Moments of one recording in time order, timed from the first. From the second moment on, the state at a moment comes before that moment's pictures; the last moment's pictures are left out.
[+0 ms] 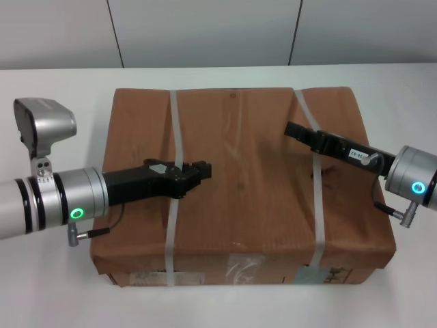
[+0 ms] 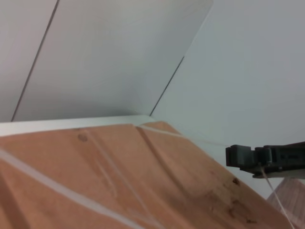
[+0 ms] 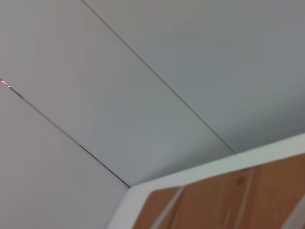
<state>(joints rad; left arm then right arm) -0.58 -2.04 1.44 0.35 1.22 1.12 -1.44 0.58 2.07 -0.69 -0.19 -1.63 -1.19 1.54</state>
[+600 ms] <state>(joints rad) -0.50 -2.03 1.42 0.50 1.23 1.25 -1.45 0.54 2.07 -0.69 -0.23 -1.57 -1.32 1.50</state>
